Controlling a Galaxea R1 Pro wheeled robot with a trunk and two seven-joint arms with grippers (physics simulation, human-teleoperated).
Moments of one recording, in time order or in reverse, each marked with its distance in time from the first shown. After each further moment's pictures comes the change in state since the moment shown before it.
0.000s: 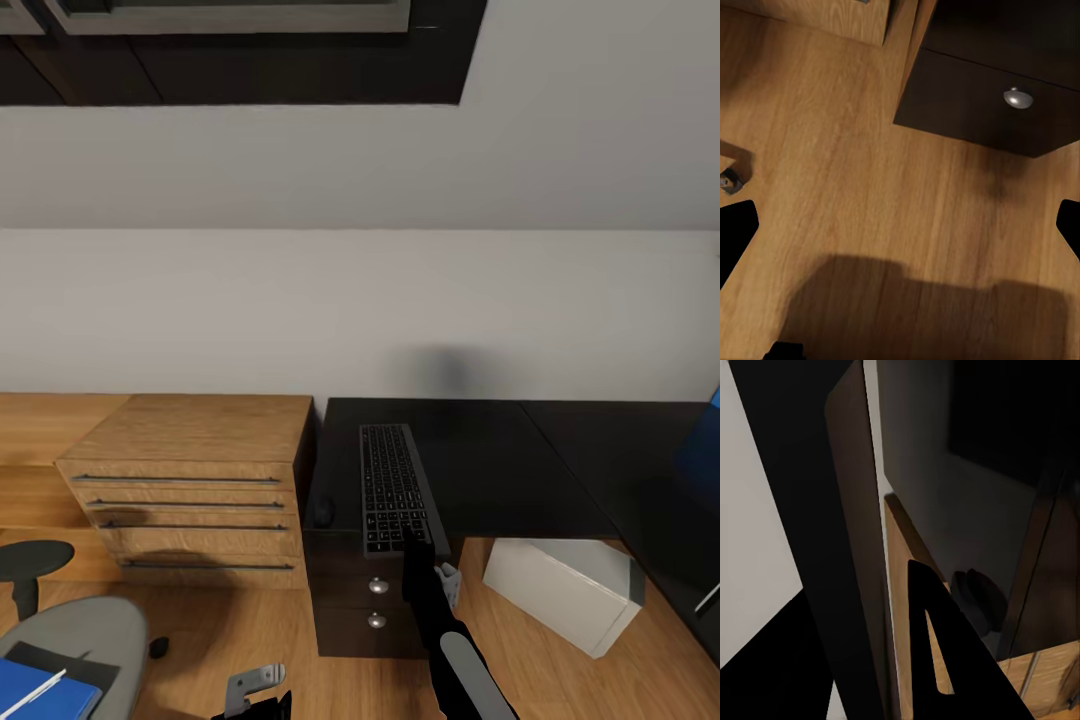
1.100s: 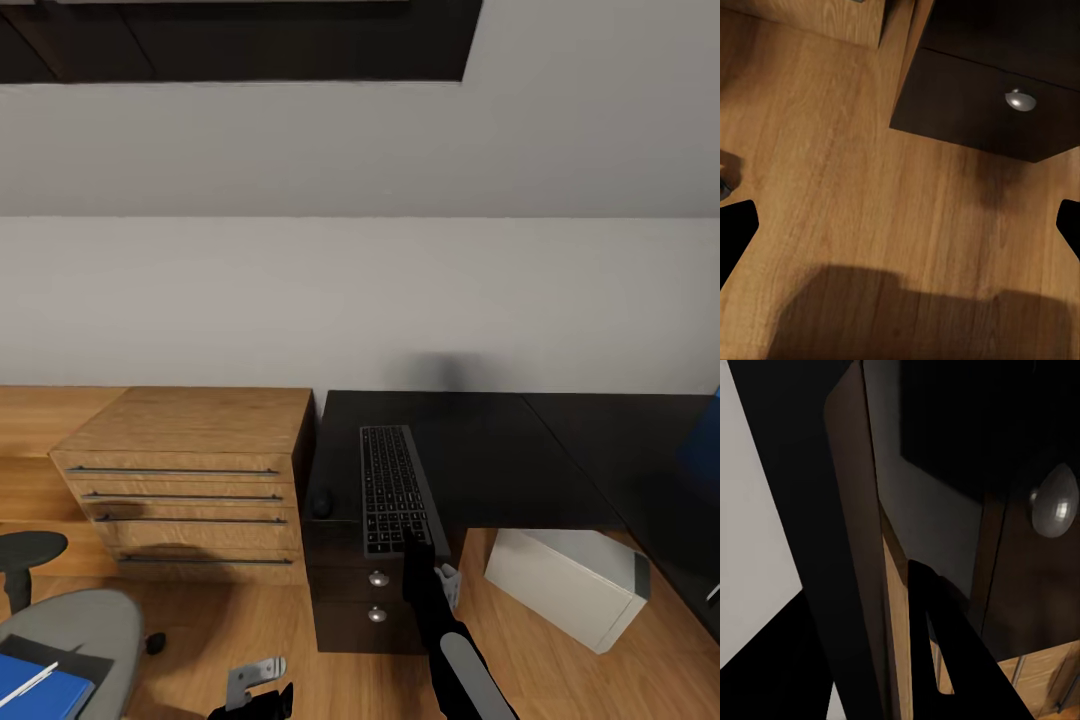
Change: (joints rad) left arm 0.000 0.005 0.000 -0.029 0.002 0.003 0.000; right arm 0.000 0.000 -0.002 0.006 0.000 0.000 0.001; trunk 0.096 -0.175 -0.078
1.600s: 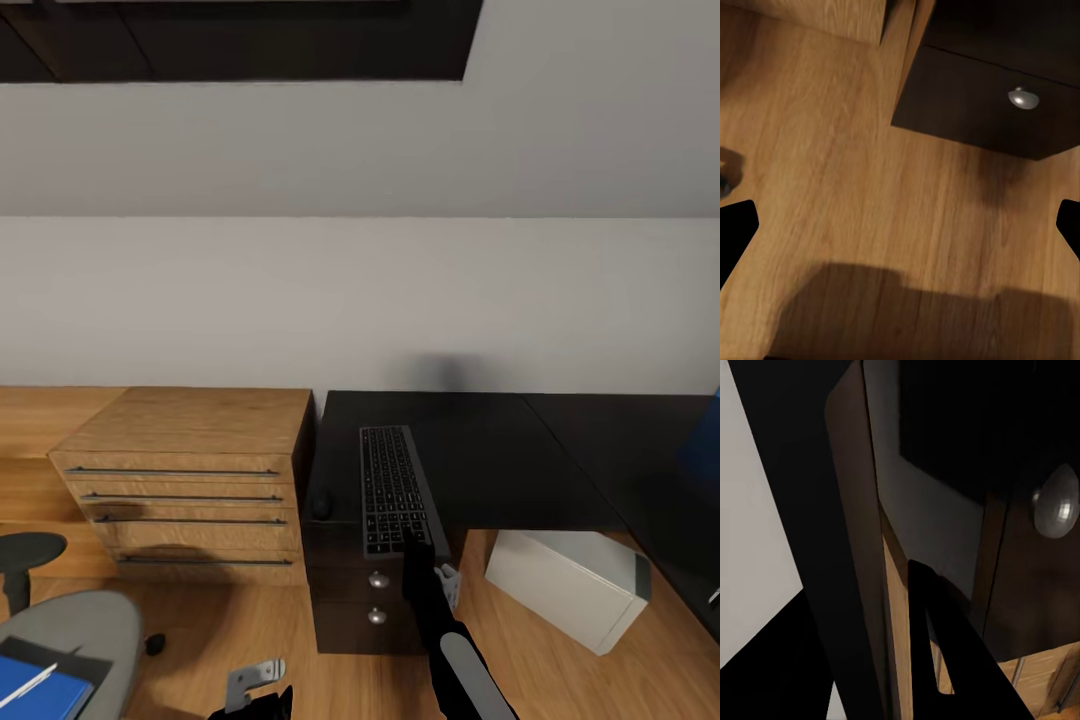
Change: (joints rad) left arm 0.000 0.000 0.000 0.010 0.003 -0.001 -0.002; right arm 0.000 0.000 0.000 0.000 0.001 0.002 -0.001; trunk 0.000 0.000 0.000
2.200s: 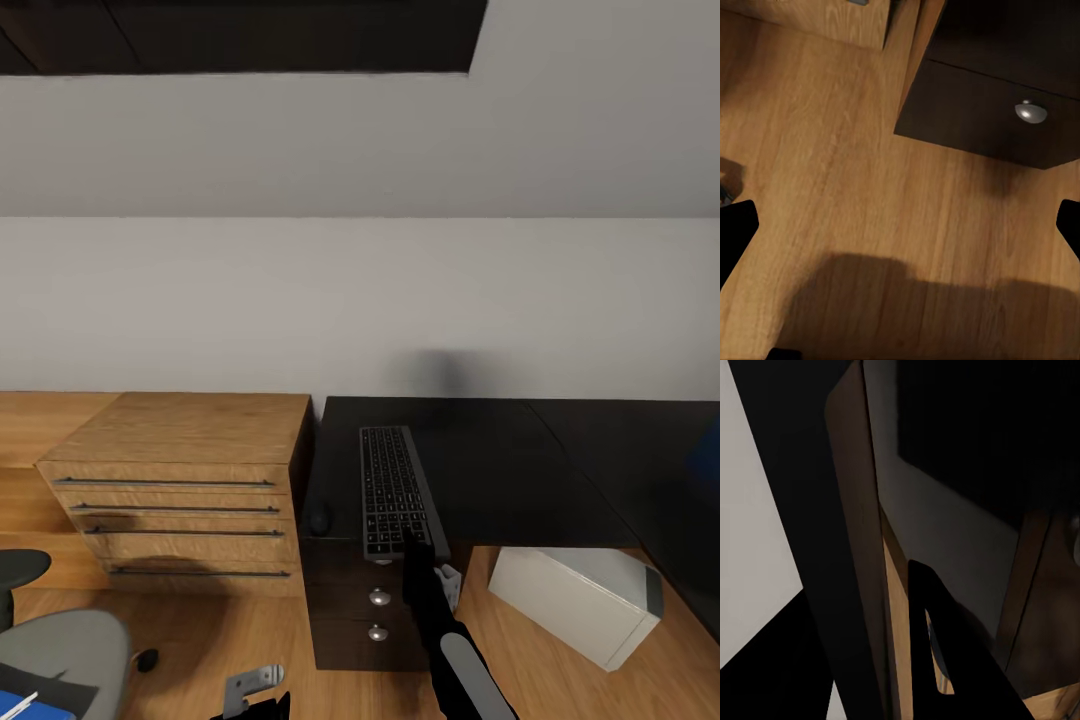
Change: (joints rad) left arm 0.000 0.000 0.000 0.022 0.000 0.000 0.000; right arm 0.000 0.000 -0.001 0.000 0.000 0.000 -0.001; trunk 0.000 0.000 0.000
